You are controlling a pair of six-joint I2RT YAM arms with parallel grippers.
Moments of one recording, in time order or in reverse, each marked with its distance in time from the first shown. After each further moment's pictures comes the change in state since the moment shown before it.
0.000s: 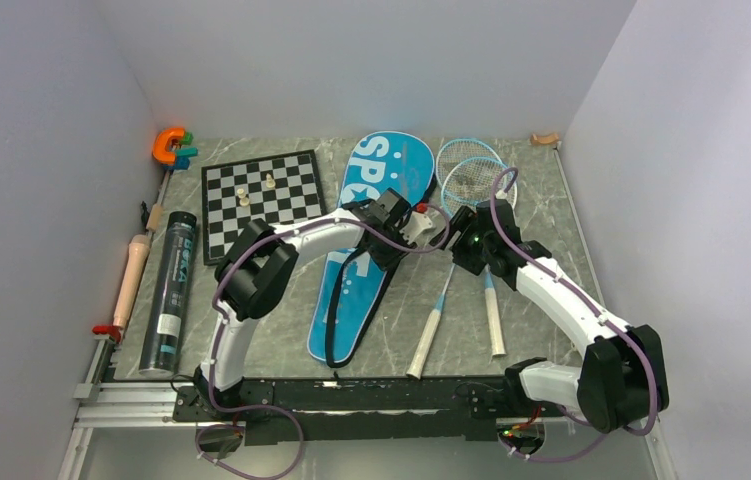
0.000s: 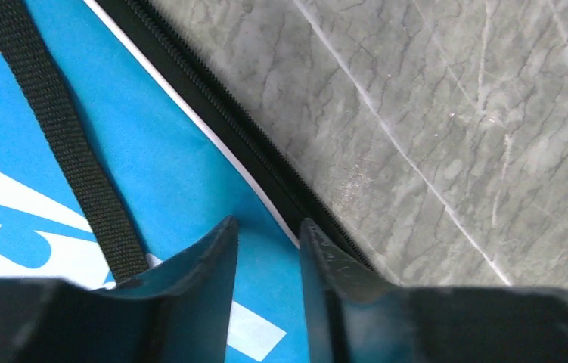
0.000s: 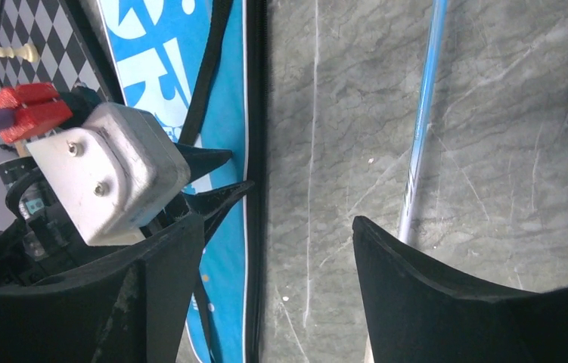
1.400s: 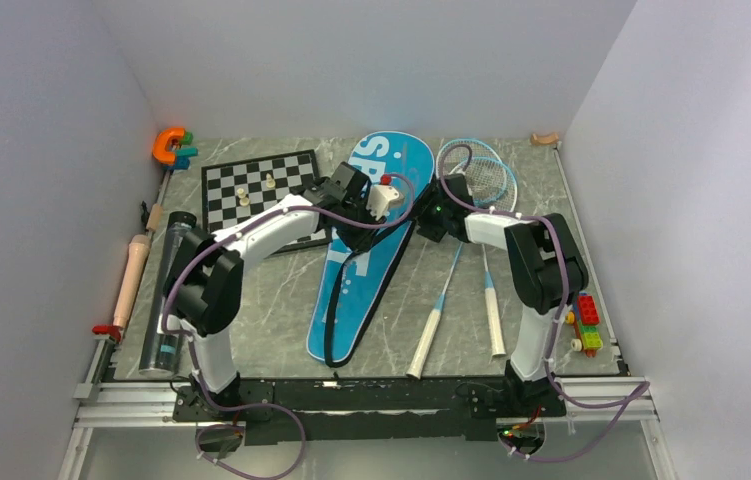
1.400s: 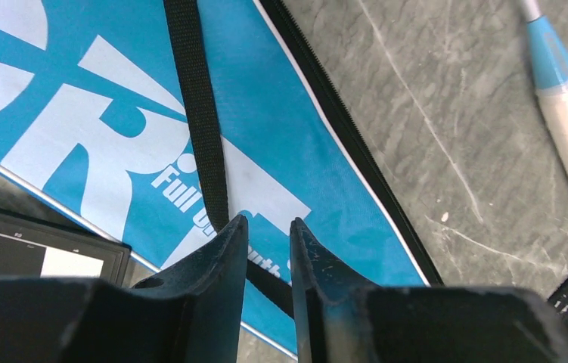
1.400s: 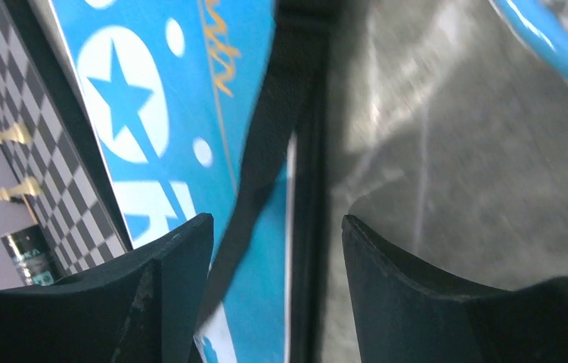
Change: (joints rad) left arm 0.143 -0.250 -0.117 -0.064 0.130 -0.010; right arm 0.006 0.674 0.277 0.383 -0.078 0.045
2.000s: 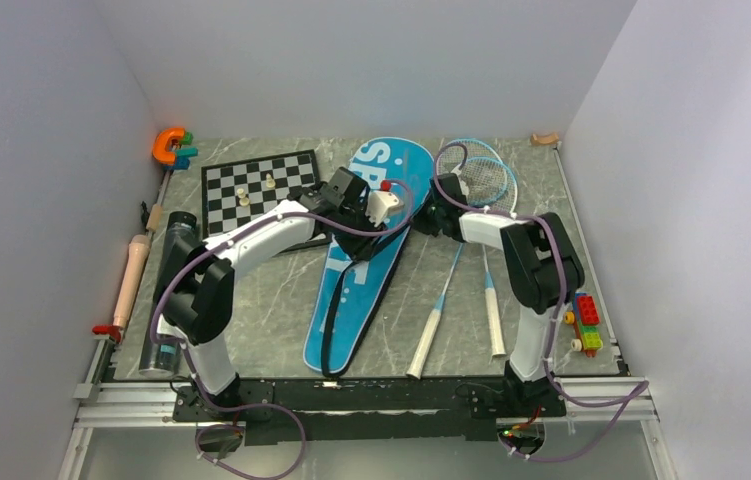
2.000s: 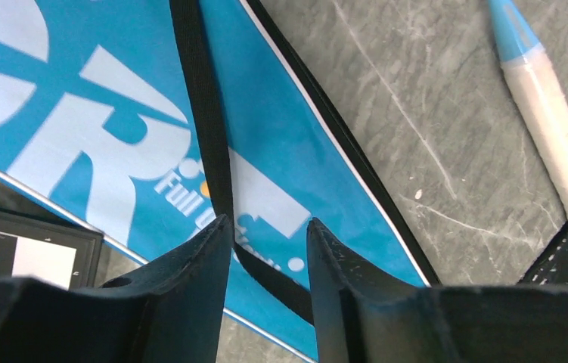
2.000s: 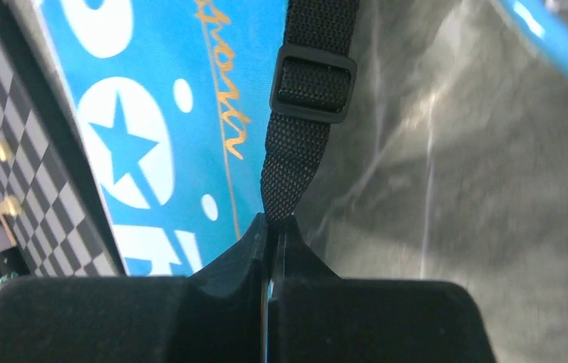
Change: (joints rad) left arm -0.012 -0.080 -0.052 -0.019 0.025 0.005; right arm 0.031 0.074 0.088 0.002 0.079 0.002
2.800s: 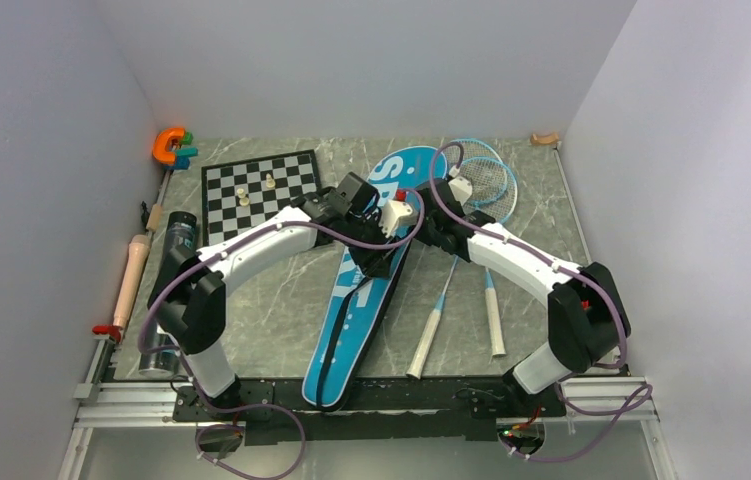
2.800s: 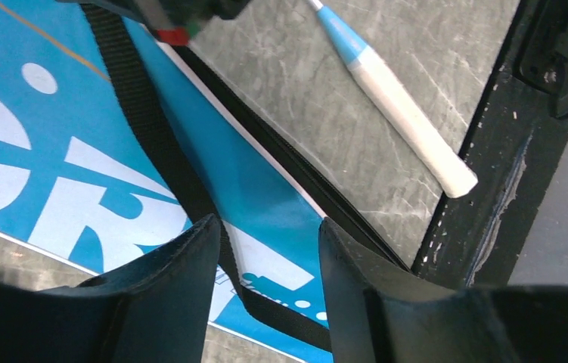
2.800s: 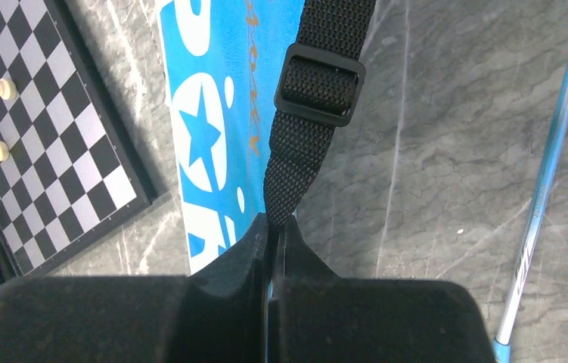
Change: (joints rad) left arm -0.082 -0.052 0.008 -0.036 0.183 -0.027; right arm 0.218 -0.422 -0.071 -0.372 0.324 0.007
